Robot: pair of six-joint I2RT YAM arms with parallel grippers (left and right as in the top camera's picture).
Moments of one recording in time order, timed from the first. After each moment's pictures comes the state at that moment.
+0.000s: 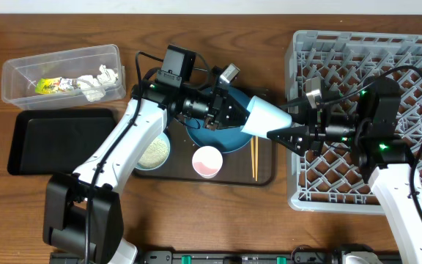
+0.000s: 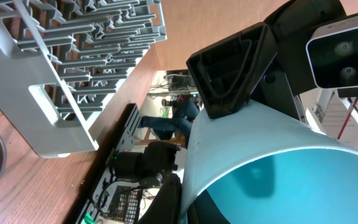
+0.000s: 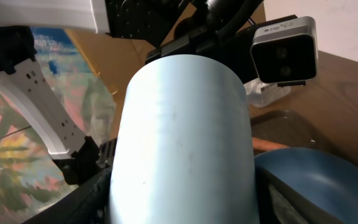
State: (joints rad) left arm -0.36 1.71 1.31 -0.57 1.39 -0.49; right arm 0.05 1.24 0.87 -0.17 -1.37 -0.13
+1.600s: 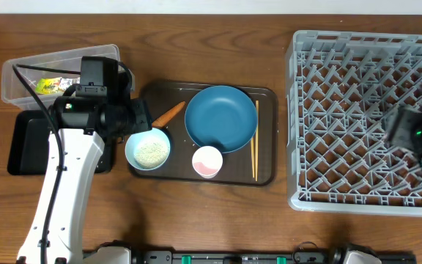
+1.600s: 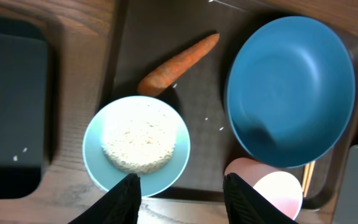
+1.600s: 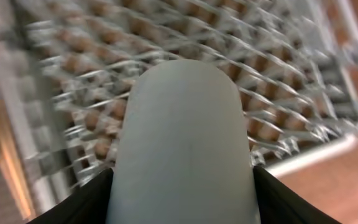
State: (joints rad) left arm -0.05 1.39 1.30 -1.09 0.17 -0.25; right arm -0.29 1.24 1.47 -1.31 0.13 0.12
